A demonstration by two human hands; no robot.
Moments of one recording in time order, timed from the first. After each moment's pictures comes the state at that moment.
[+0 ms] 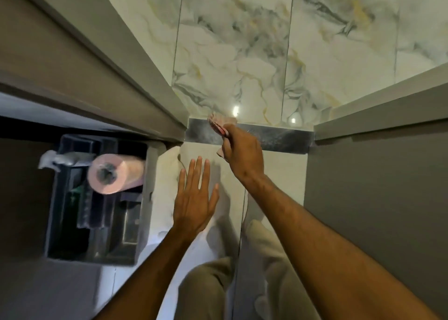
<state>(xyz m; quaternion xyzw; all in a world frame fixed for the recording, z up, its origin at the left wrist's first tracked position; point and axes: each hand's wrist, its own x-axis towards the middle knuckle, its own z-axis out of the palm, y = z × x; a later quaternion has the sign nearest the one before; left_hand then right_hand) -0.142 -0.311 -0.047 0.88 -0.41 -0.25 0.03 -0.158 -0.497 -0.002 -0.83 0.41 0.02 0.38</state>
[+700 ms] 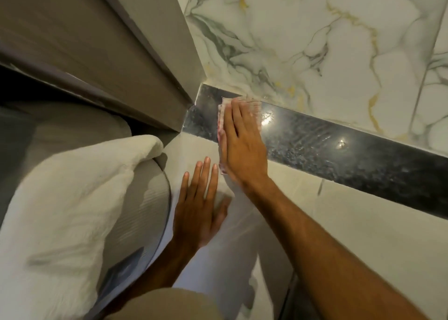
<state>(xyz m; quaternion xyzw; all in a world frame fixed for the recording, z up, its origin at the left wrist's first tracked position) -0.115 -0.288 -0.551 0.92 -0.38 -0.06 0.06 -0.078 -0.480 -0.498 -0.95 0.22 0.02 0.20</state>
